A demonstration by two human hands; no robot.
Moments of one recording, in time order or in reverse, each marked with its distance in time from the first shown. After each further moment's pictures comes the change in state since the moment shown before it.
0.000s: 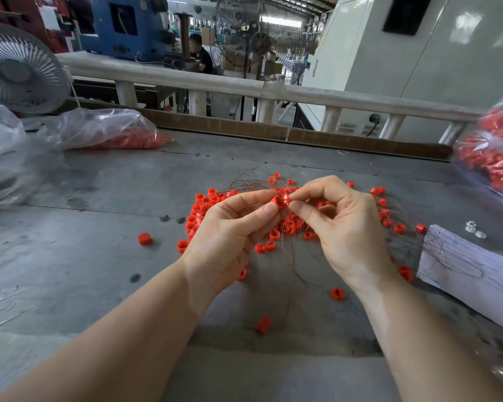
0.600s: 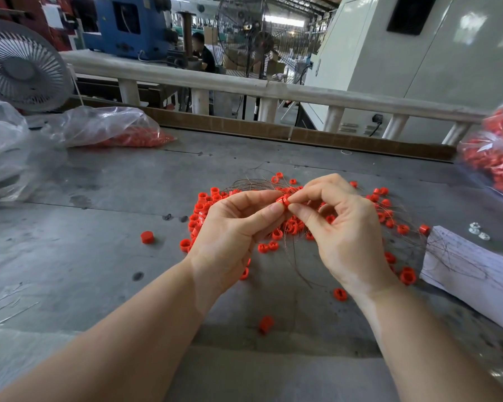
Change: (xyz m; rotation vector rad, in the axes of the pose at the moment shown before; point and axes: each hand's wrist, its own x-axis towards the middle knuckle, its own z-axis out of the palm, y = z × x) left_hand 0.001 -0.004 0.000 0.078 0.018 0.070; right_hand -0.003 -0.001 0.003 -0.161 0.005 -0.153
